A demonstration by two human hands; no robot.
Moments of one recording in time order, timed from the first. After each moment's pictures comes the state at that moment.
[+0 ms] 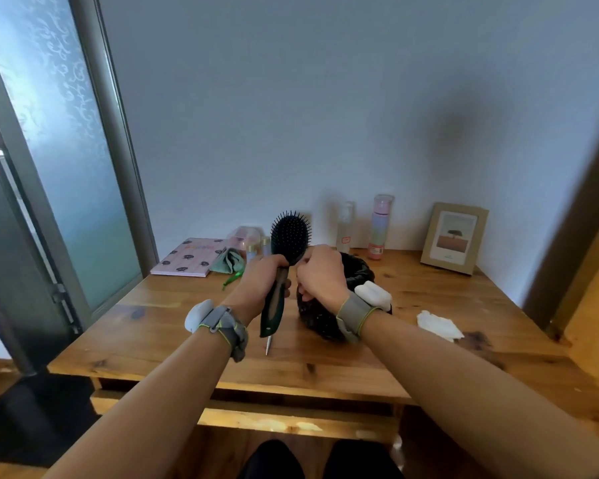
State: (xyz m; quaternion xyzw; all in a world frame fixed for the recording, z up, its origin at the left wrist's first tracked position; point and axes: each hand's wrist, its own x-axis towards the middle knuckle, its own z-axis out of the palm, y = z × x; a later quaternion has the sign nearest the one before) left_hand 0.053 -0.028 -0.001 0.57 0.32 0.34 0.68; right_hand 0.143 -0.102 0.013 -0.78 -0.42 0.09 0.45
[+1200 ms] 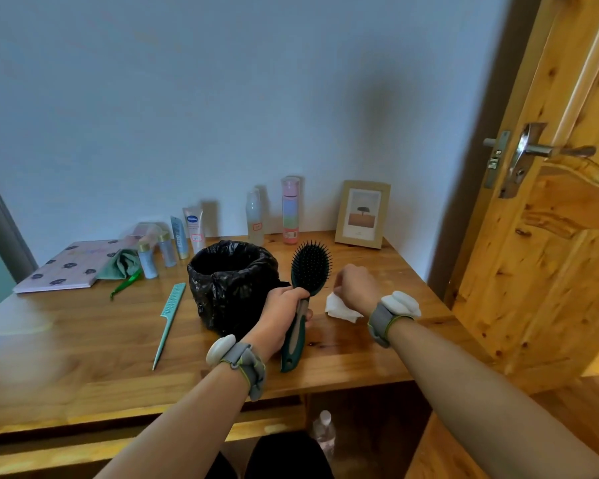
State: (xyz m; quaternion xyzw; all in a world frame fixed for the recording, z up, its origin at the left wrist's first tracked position) left_hand 0.208 -0.144 -0.082 0.56 0.26 0.20 0.76; right_hand 0.349 -0.229 -0.061 -0.91 -0.35 0.03 0.20
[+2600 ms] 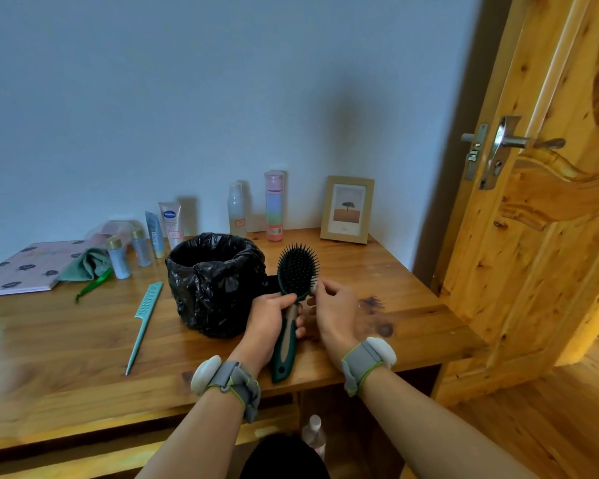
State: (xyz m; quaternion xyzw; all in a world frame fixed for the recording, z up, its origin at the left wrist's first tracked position) left_hand 0.201 -0.151 -0.105 0.48 0.21 0.21 0.83; right_hand 0.276 -0.220 -0.111 -0.70 -0.14 0.07 0.70
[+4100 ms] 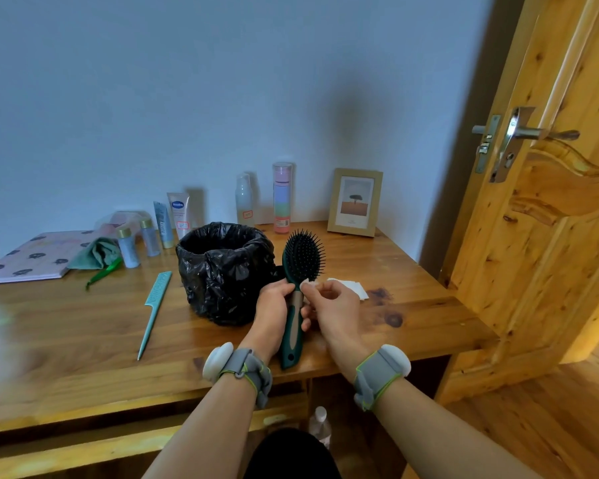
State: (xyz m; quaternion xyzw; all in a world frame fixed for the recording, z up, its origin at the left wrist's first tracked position) left_hand 0.192 -0.151 -0.107 0.49 0.15 0.23 0.83; right_hand 0.244 -0.234 -0.108 -0.61 -0.17 0.17 0.75
